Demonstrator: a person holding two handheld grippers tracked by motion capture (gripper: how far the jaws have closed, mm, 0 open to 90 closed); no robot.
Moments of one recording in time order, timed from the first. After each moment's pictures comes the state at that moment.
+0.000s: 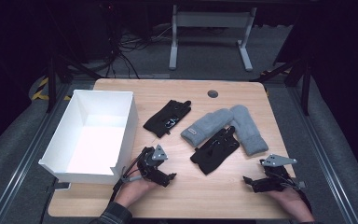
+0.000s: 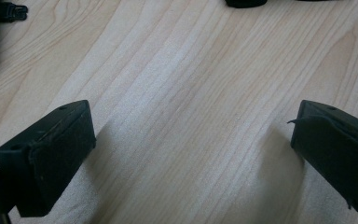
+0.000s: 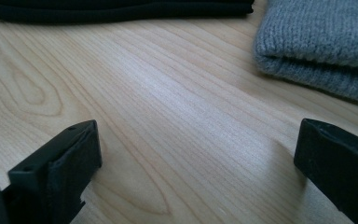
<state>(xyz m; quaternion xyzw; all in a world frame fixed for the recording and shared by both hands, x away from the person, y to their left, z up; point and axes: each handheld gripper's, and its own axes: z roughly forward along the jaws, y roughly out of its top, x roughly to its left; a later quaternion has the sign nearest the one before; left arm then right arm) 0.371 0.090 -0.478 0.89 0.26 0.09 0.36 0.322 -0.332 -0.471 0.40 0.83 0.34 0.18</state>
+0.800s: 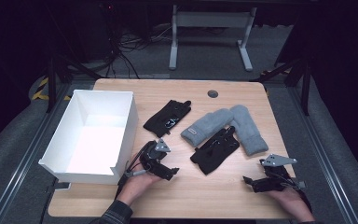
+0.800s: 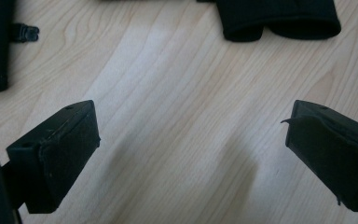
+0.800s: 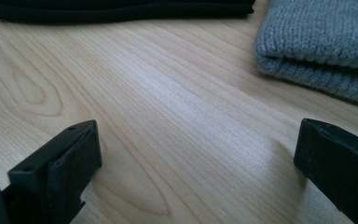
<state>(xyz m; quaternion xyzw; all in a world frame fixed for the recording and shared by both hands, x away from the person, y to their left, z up) 0.383 0.079 -0.451 0.89 0.29 0.06 0.35 0.322 -0.332 -0.471 0.40 0.83 0.34 0.18</state>
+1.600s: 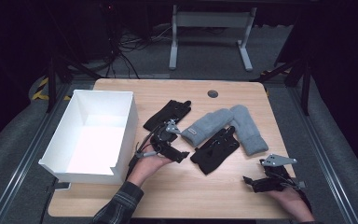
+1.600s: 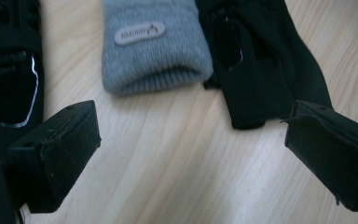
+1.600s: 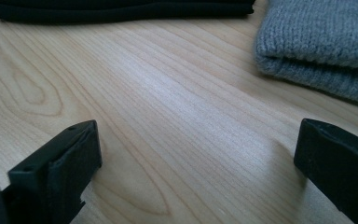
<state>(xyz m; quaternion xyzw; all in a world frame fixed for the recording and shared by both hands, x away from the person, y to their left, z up) 0.427 0.048 -0.420 0.89 0.26 0.06 0.37 0.322 -0.332 -0.471 0.40 0.83 0.34 0.18</state>
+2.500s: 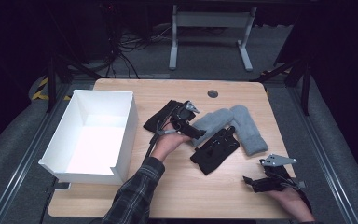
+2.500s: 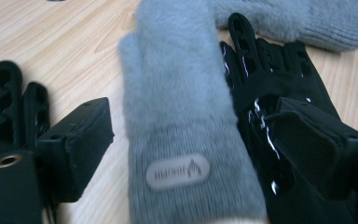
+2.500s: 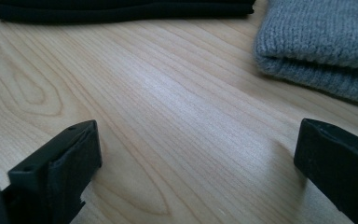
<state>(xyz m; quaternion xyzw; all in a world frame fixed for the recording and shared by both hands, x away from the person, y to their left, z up) 0.495 -0.010 -0.413 0.88 0.25 0.06 0.39 0.322 -0.332 -0.471 0.40 0.83 0.34 0.18</state>
